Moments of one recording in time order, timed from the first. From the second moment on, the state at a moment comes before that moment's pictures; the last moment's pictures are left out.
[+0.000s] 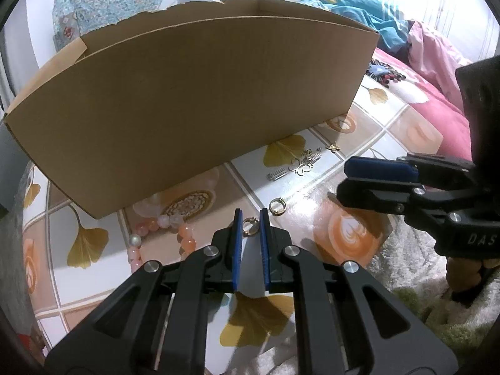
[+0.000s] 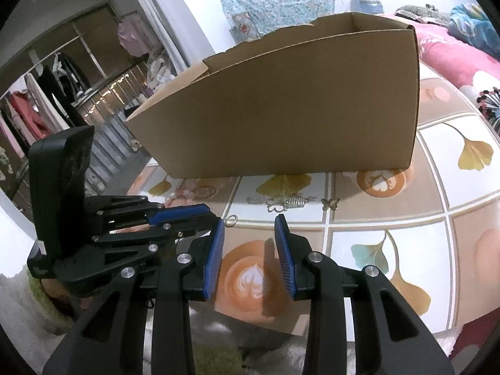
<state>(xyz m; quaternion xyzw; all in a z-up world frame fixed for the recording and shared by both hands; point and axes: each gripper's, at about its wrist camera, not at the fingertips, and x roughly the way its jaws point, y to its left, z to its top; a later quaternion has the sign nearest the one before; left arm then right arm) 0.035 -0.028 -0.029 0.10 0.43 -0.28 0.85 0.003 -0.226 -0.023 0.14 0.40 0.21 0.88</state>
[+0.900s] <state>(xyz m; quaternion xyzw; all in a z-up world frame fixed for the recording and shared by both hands) 0.037 -0.011 -0.032 0.04 0.46 -0.29 0.84 0.009 -0.206 -0.020 0.05 0.41 0.22 0.88</state>
